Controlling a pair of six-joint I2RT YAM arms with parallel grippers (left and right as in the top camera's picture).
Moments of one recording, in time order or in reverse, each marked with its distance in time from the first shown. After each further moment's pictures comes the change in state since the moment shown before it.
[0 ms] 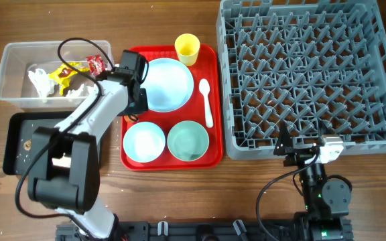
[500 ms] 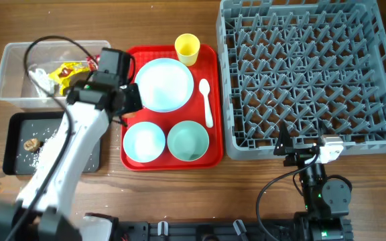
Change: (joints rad) left arm 0.000 -0.352 0.000 -0.135 0.091 -0.062; right arm 0.000 0.000 0.000 0.000 0.000 0.000
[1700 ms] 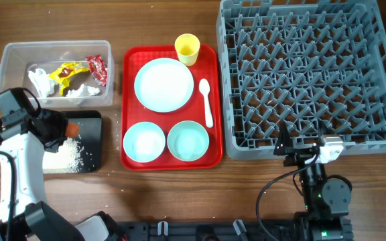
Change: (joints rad) left arm 0.708 -0.064 -0.282 0.220 0.232 -0.468; right arm 0.000 0.000 0.000 0.000 0.000 0.000
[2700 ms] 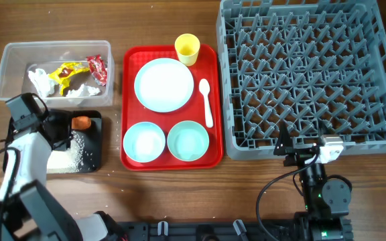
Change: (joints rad) left arm 0.000 0.090 -0.113 0.249 0.024 -0.118; right arm 0.000 0.000 0.000 0.000 0.000 0.000
